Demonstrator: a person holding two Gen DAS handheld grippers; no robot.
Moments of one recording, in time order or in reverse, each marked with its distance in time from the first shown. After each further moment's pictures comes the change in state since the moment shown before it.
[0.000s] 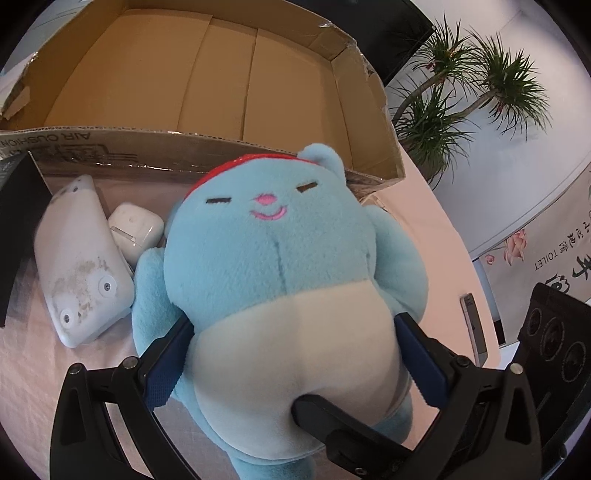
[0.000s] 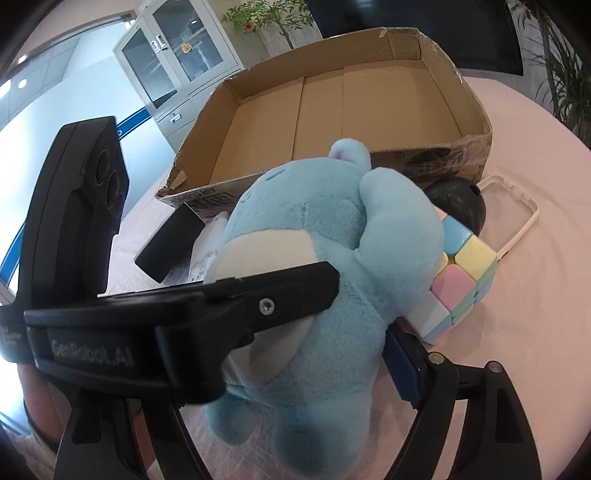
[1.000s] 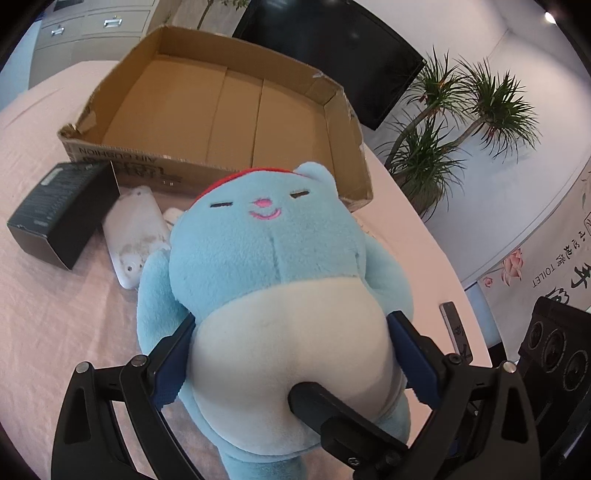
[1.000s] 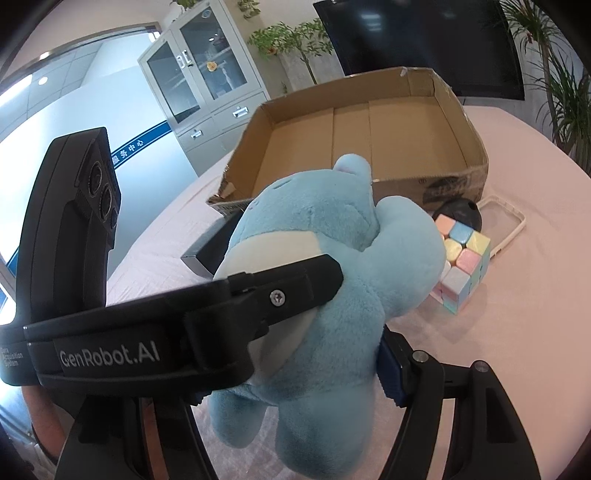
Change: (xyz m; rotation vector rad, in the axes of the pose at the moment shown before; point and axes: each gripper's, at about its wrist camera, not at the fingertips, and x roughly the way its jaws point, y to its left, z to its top) left arm -0.080 -0.018 -0.037 -0.013 -0.164 0.022; right arm -0.059 0.046 -0.029 -0.058 -0.110 0.024
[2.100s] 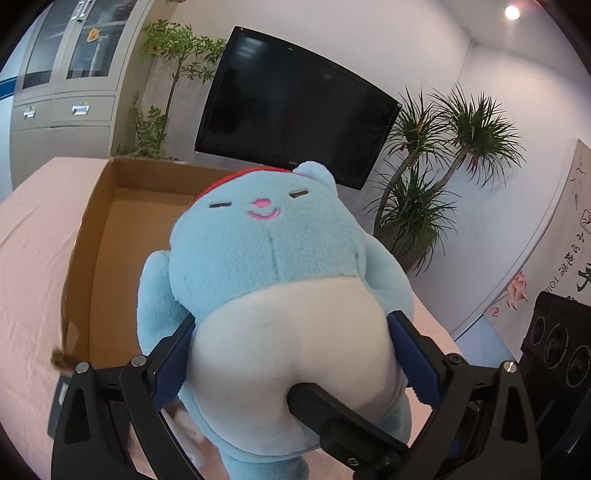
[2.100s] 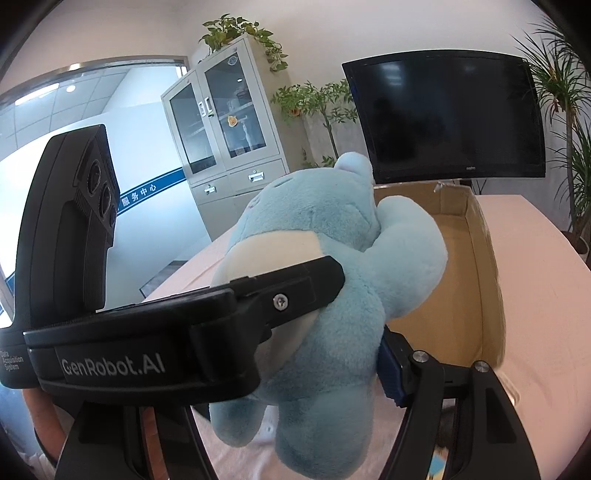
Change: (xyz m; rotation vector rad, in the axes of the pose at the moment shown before) left arm 0.000 -0.032 0.166 0.142 -0.215 -0.001; right arm 0.011 0.008 0.168 -0.115 -0.214 0.023
